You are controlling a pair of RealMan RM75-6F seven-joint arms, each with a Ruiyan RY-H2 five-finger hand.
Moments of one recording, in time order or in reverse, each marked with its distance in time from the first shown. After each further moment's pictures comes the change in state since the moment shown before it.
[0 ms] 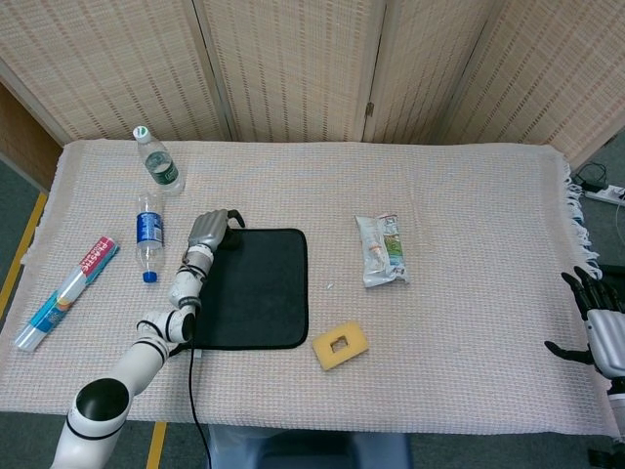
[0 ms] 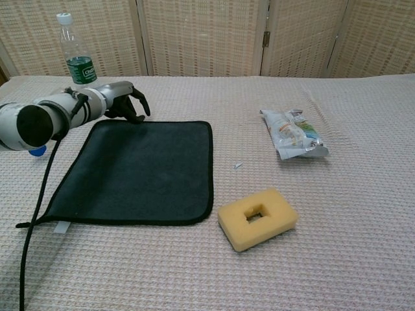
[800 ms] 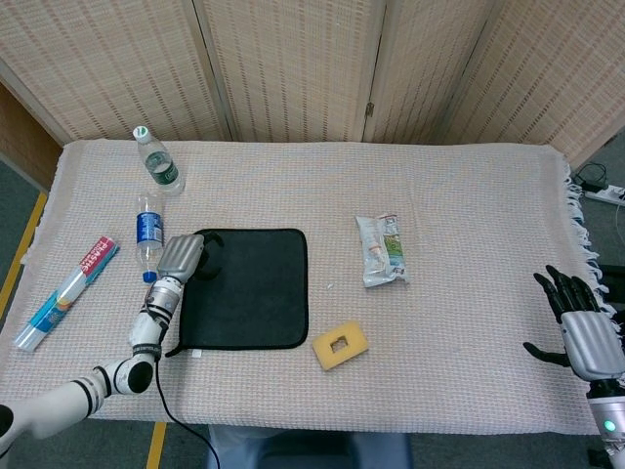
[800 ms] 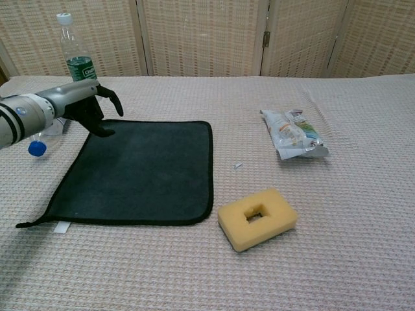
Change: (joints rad) left arm 0.340 0.349 0.079 -0.809 -0.039 0.405 0.393; right arm 0.004 -0.008 -0.015 -0.070 -0.086 0.071 -0.089
